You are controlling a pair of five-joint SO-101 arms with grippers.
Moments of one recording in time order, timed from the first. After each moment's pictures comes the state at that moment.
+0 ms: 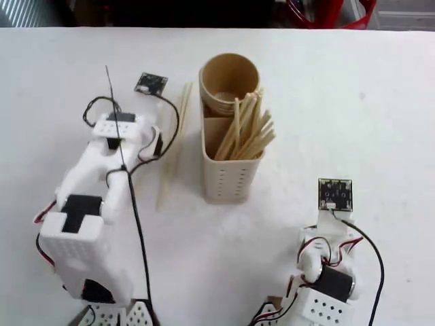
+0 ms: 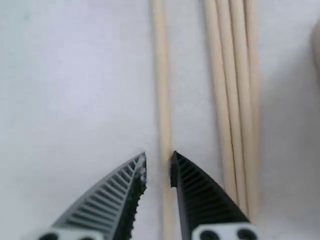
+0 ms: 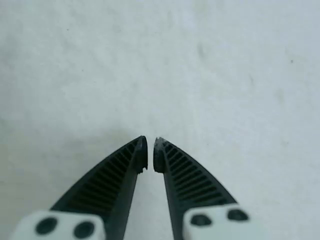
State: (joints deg) left arm -2.4 19.4 14.8 50.8 -4.6; right arm 20.0 -102.6 96.4 70.0 20.2
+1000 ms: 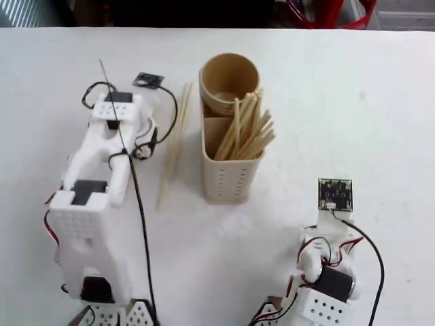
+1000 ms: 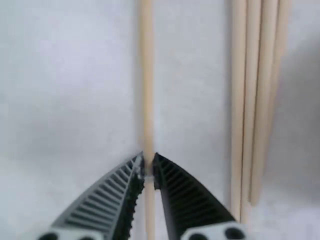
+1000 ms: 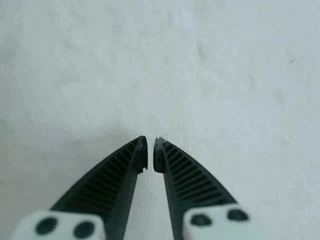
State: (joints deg) left arm -4.1 30.9 -5.9 73.3 -4.4; right arm 20.0 -102.6 96.4 70.0 20.2
